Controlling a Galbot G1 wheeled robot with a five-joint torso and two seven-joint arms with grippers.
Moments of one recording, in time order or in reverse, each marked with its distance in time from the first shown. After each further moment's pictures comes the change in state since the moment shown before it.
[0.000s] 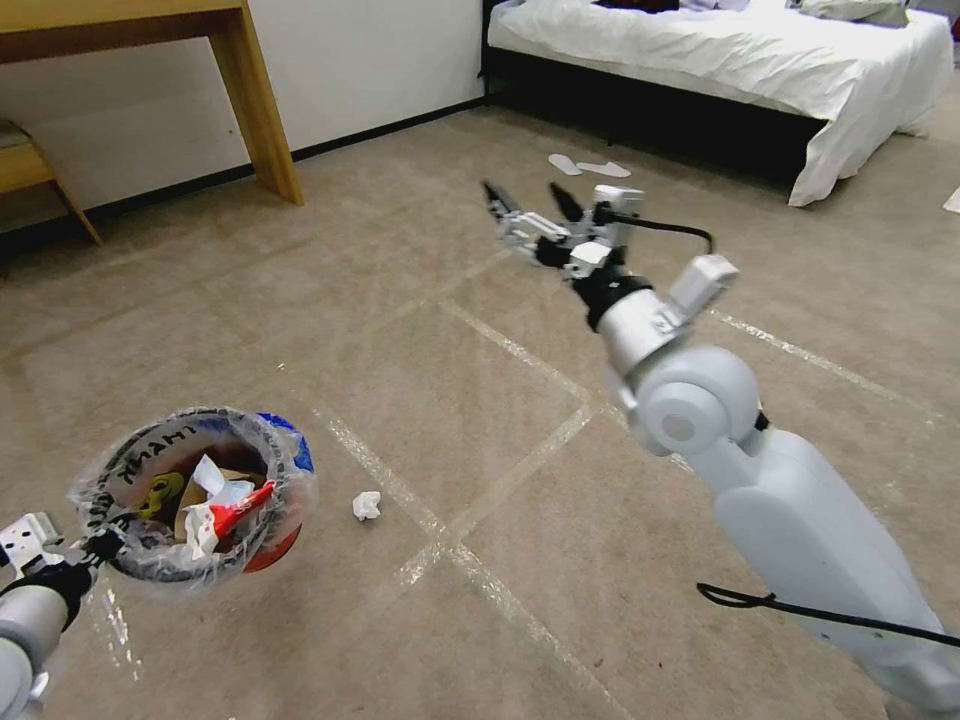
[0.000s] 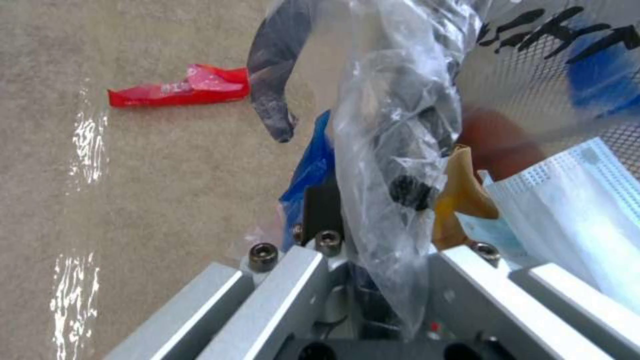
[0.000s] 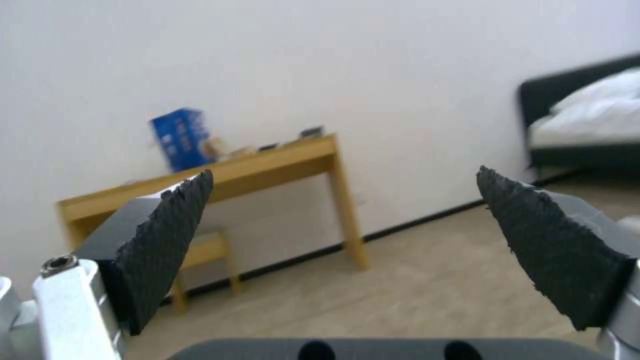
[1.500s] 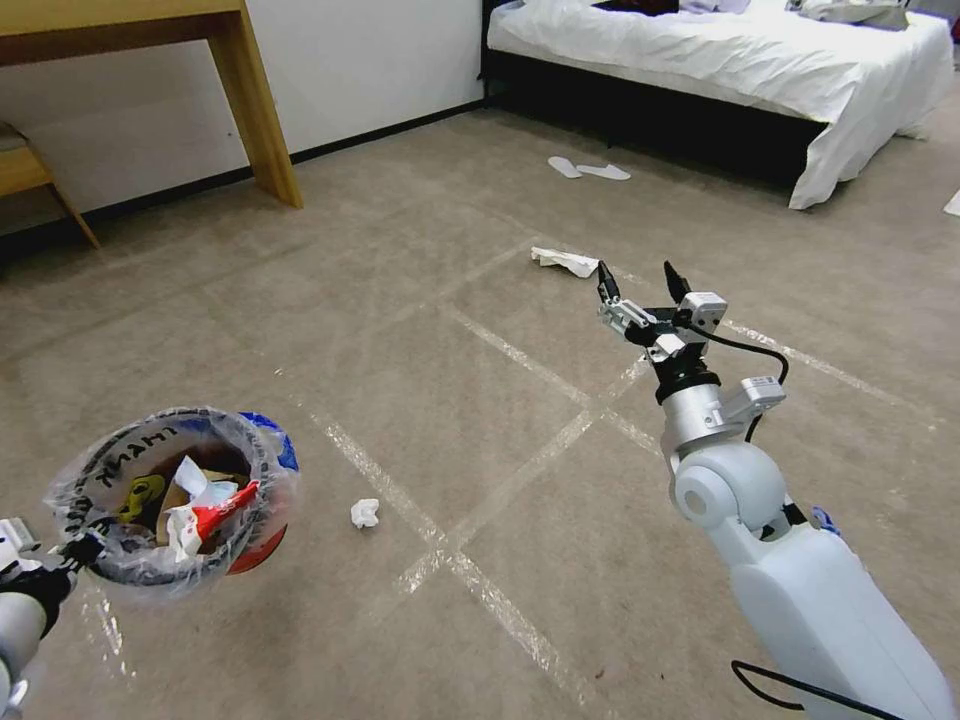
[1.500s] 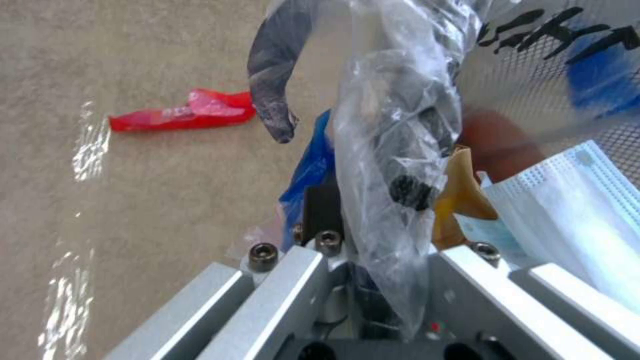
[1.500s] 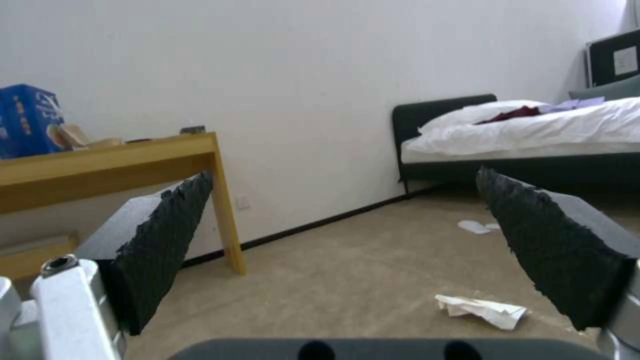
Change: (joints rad) left arm 0.012 -0.005 -0.043 -0.005 -0.014 -0.002 -0.002; right arm -0.333 0.042 0.178 -0.093 -0.281 0.199 -0.046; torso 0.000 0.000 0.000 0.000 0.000
